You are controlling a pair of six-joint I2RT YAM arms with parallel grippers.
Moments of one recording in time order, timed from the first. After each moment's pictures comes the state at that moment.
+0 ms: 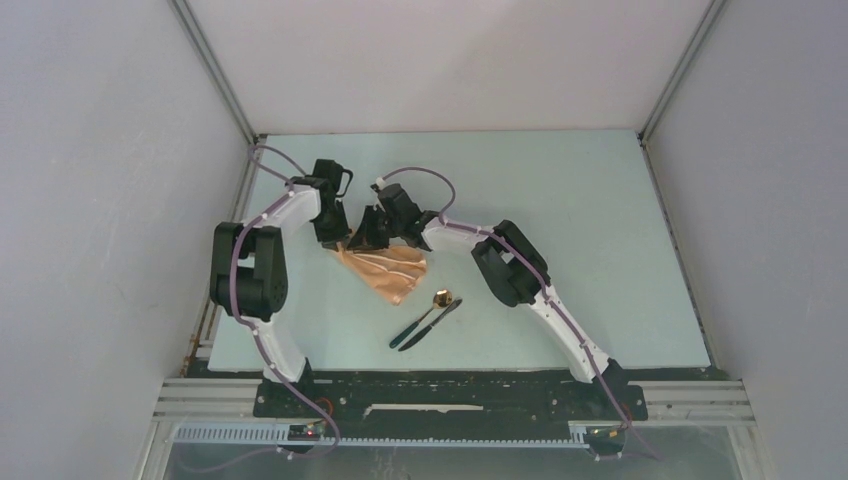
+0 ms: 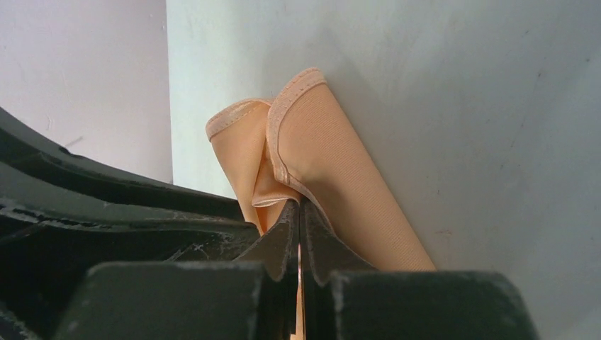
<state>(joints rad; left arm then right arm) -0.14 1.82 1.30 -0.77 -0.10 -0.41 0.81 2.60 2.01 0.05 -0.44 0.94</state>
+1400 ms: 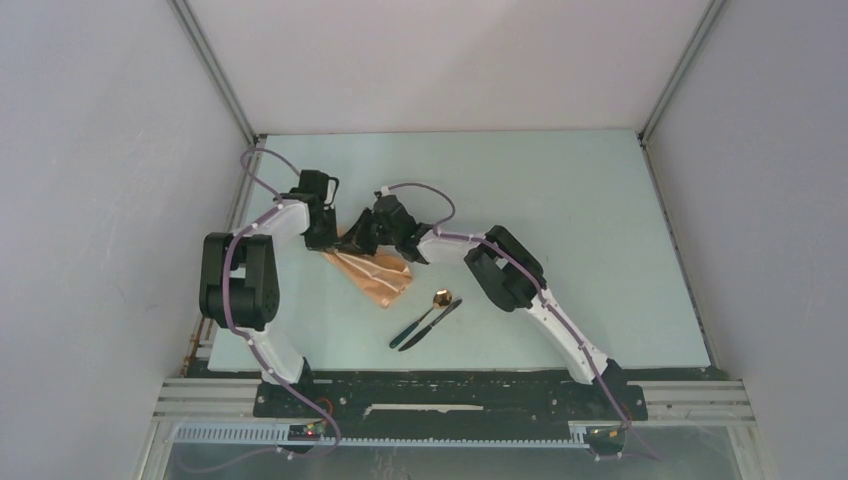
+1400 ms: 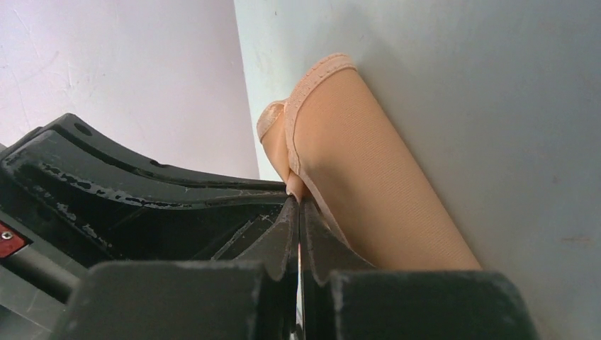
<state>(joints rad) -0.08 1.75 1.14 -0.57 -0.08 -0.21 0.86 2.59 1.92 0.29 -0.37 1.33</state>
